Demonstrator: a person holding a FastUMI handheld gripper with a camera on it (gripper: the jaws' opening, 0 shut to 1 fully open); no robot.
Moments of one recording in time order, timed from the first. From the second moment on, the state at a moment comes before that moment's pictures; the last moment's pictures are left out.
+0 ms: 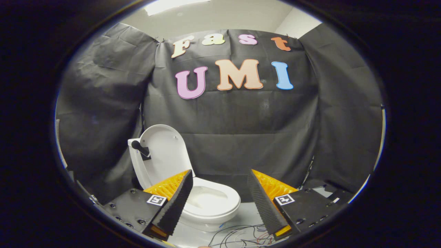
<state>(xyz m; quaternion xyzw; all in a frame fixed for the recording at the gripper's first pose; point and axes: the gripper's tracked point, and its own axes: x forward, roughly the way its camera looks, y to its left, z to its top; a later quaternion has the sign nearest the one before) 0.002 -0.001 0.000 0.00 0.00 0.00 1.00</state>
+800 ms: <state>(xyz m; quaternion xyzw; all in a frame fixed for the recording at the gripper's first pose) 0.070 0.014 -0.024 -0.01 0.06 0.02 1.00</state>
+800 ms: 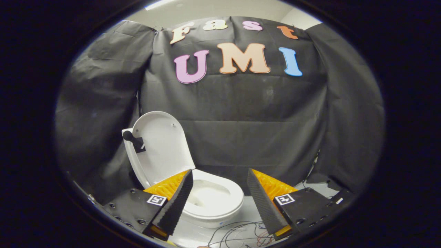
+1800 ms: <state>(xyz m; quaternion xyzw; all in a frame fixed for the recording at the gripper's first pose) 0.151 0.116 0.008 0.15 -0.06 -0.01 0.99</state>
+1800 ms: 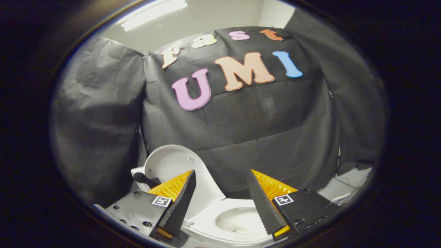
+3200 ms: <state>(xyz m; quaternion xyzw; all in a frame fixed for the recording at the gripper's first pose) 0.108 0.117 -0.302 0.56 0.09 -0.33 0.75</state>
